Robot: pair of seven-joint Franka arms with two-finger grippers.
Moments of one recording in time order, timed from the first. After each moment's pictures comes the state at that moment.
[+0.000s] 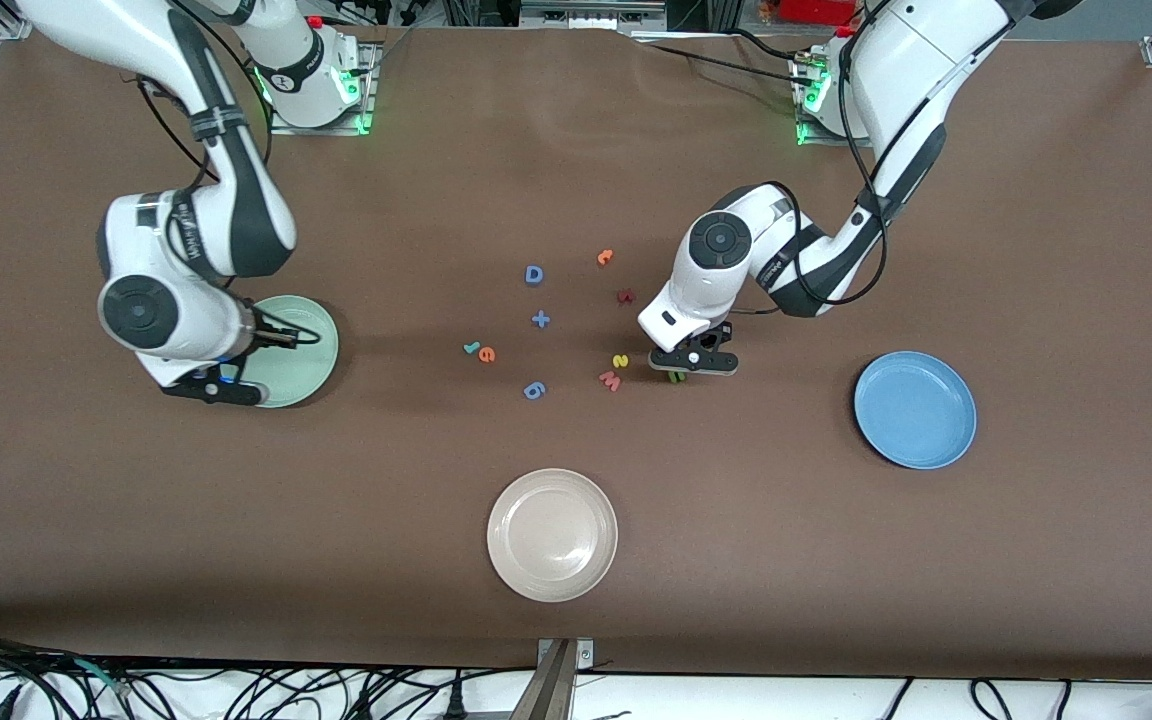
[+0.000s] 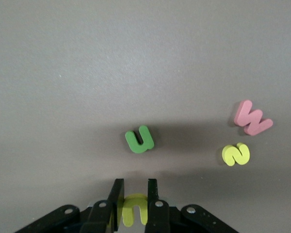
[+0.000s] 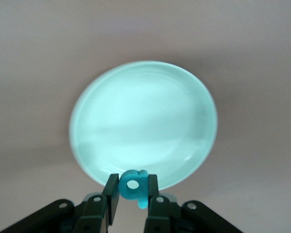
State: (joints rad) left arm -0.11 0.60 -0.50 -1.91 0.41 2.39 -0.79; right arm 0.28 0.38 -0.17 -1.89 -0.05 1.95 0.26
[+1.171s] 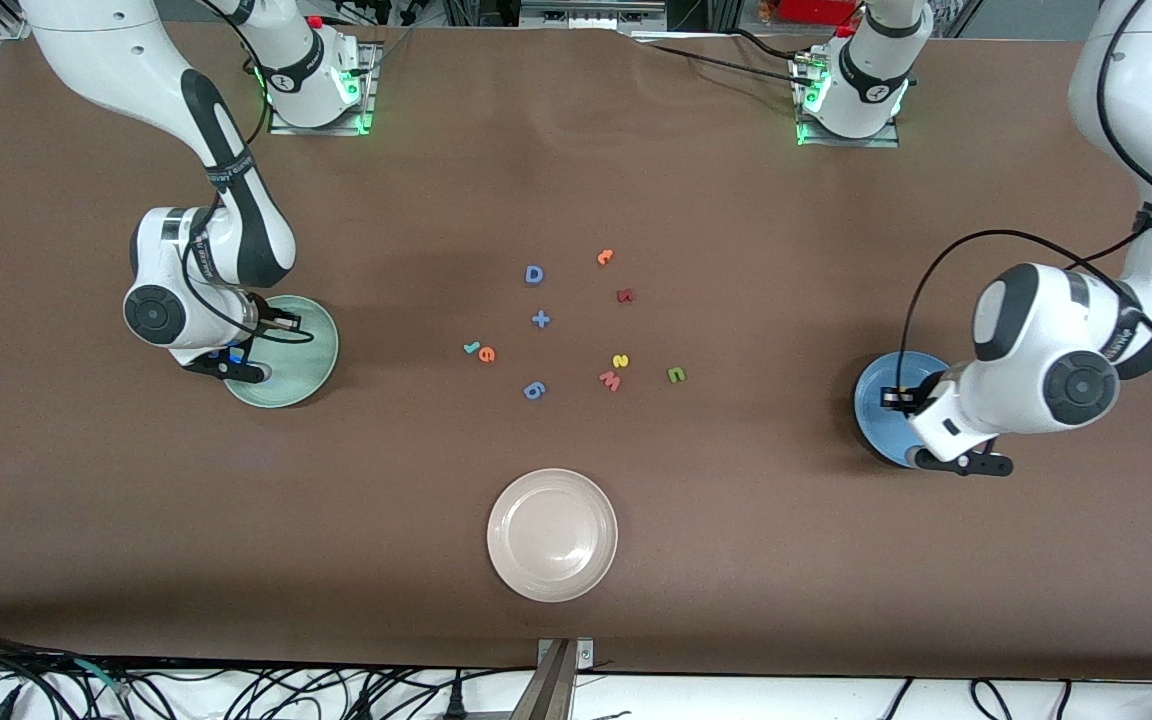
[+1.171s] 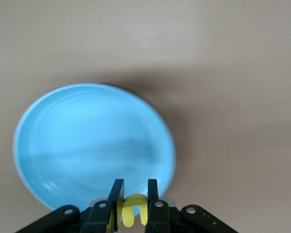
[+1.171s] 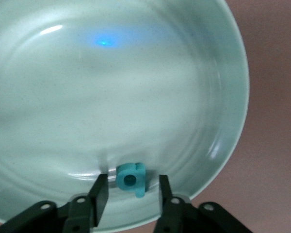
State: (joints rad) left arm 0.36 0.63 -0.44 -1.62 0.26 1.96 -0.09; right arm 0.28 0.45 -0.23 -2.12 0.04 2.20 0.21
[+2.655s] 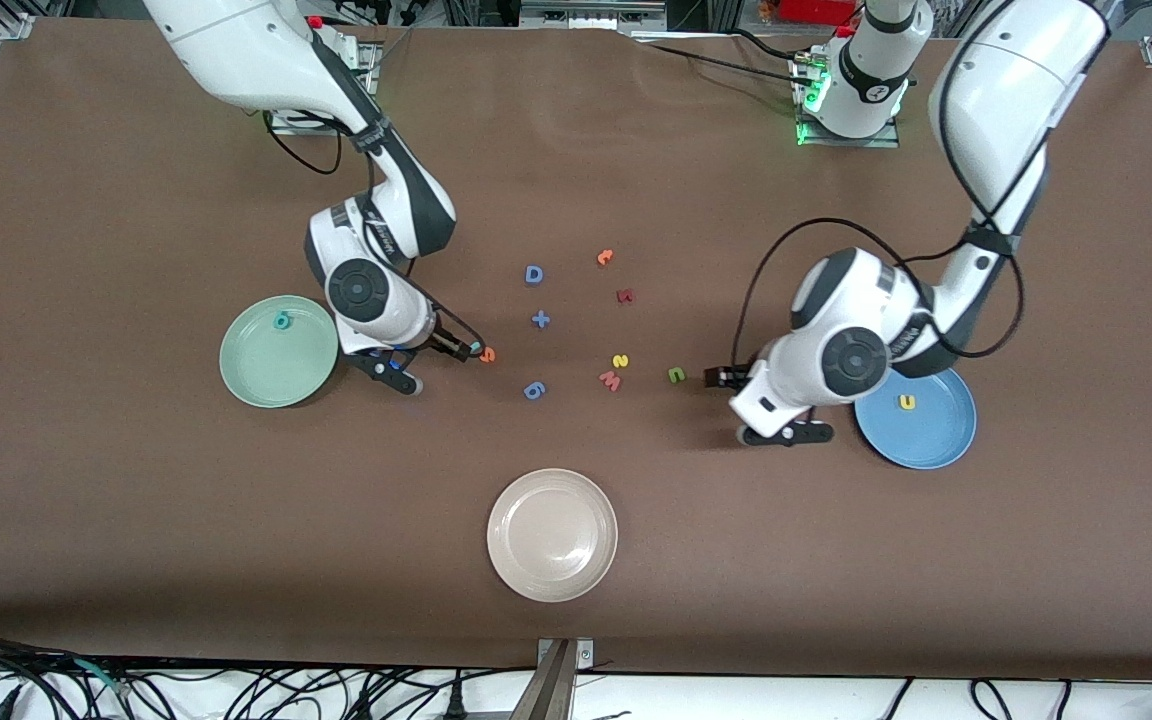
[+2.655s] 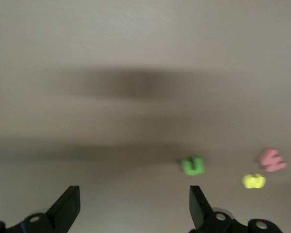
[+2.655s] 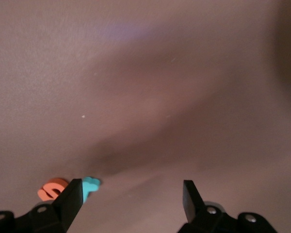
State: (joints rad) left arm -0.01 0.68 -0.47 -1.61 0.11 2.06 -0.58; right arm 0.42 0.57 0.09 -1.89 0.06 2.33 0.99
